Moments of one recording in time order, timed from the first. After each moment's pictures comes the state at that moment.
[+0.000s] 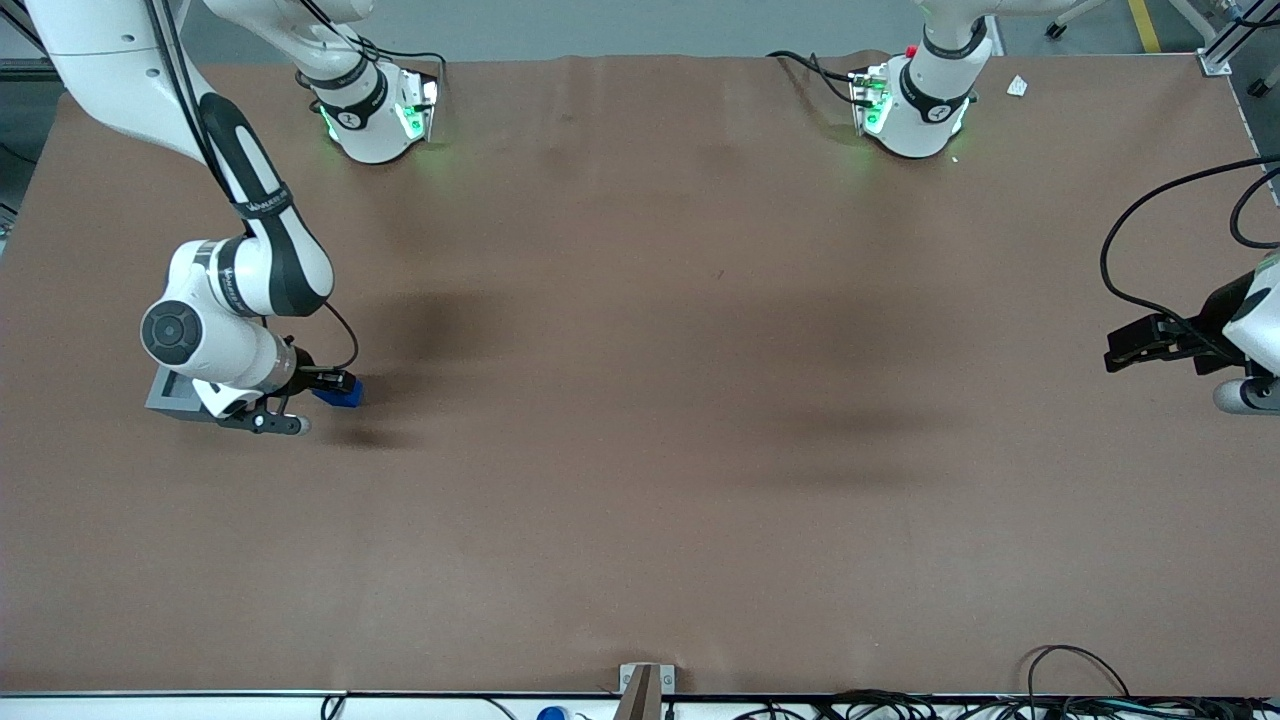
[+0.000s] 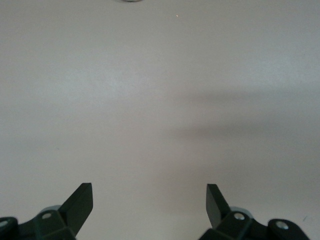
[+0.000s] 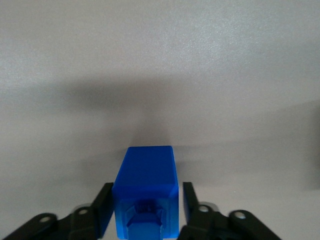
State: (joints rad) arm -0.01 0.39 0.03 -2.11 -0.01 2.37 0.14
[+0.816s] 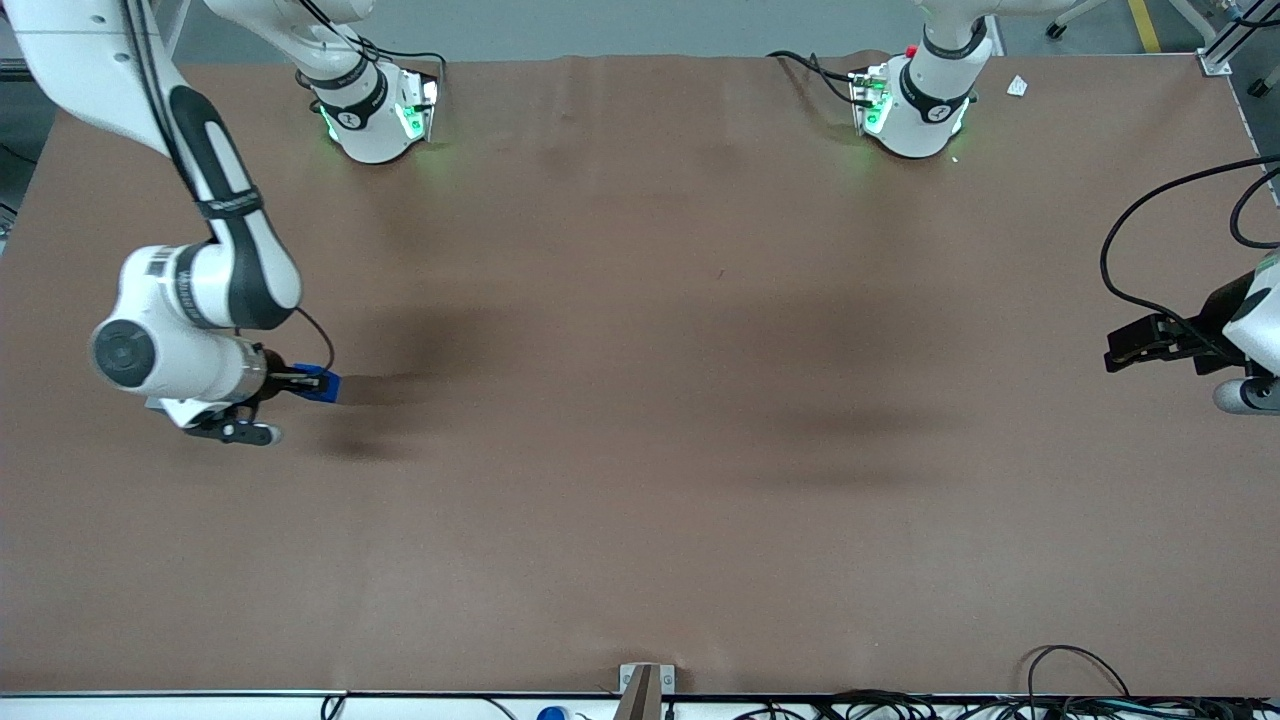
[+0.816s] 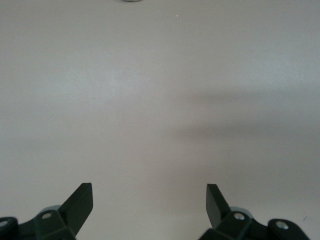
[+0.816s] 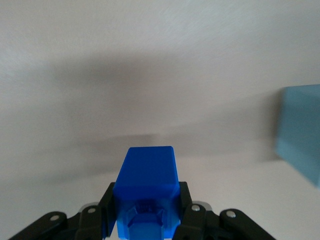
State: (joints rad) arm -0.04 0.38 0.01 -1.88 -0.01 2.02 0.12
